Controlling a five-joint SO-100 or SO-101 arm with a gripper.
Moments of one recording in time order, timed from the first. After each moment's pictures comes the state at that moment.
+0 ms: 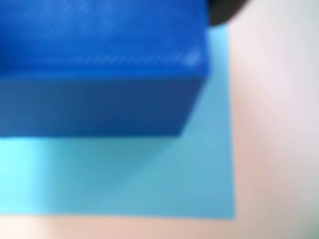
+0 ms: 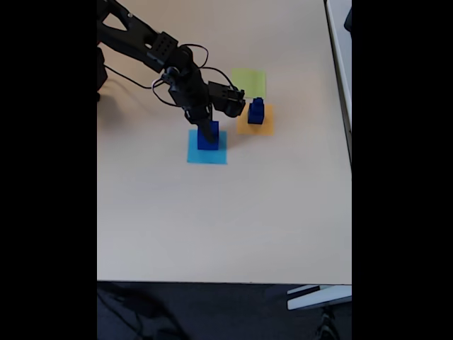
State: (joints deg) arm 24.3 77.5 95.8 46.1 62.2
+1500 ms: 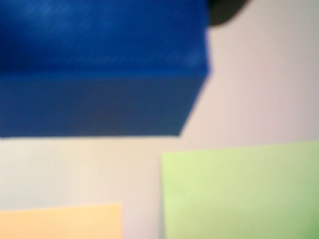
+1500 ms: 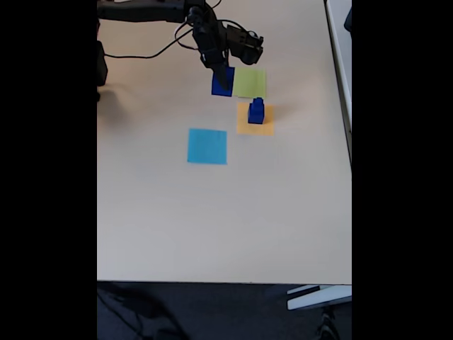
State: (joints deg) arm 3.4 75.2 73.2 67.1 91.6
